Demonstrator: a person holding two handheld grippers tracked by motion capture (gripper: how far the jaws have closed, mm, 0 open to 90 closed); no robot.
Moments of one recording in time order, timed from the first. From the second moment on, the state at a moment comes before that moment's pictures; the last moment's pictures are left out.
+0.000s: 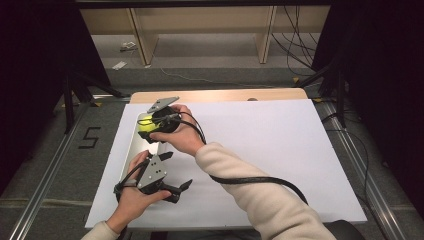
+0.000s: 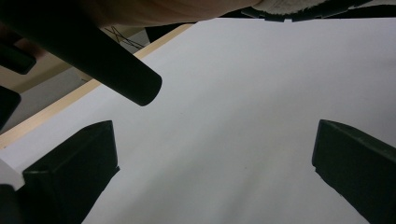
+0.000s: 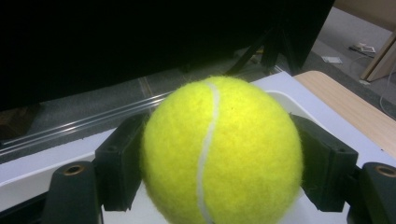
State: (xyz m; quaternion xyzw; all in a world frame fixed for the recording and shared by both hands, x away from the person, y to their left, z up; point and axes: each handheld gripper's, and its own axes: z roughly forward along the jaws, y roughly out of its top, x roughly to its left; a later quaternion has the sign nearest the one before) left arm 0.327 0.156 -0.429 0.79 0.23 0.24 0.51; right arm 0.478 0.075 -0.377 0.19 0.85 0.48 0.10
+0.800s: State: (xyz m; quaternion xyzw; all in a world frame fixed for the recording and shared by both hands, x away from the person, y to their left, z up) left arm 0.327 0.157 -0.430 0.79 0.23 0.24 0.51; right arm 0.481 0.087 -0.381 0.18 0.86 0.47 0.08
